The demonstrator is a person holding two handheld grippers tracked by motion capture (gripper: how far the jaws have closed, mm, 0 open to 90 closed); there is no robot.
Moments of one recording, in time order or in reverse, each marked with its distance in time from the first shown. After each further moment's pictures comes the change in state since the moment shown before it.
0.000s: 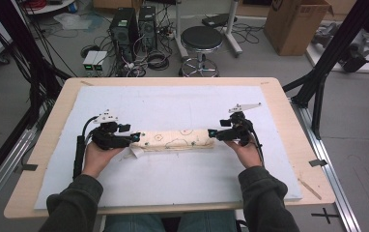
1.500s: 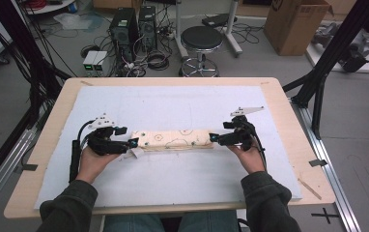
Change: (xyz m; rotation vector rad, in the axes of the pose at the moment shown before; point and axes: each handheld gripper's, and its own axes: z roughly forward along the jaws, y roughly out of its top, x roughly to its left) left arm -0.010 -0.005 -0.017 -0.004 -0.016 0.025; right arm 0.011 -0.006 -0.012 -0.003 -0.015 -0.015
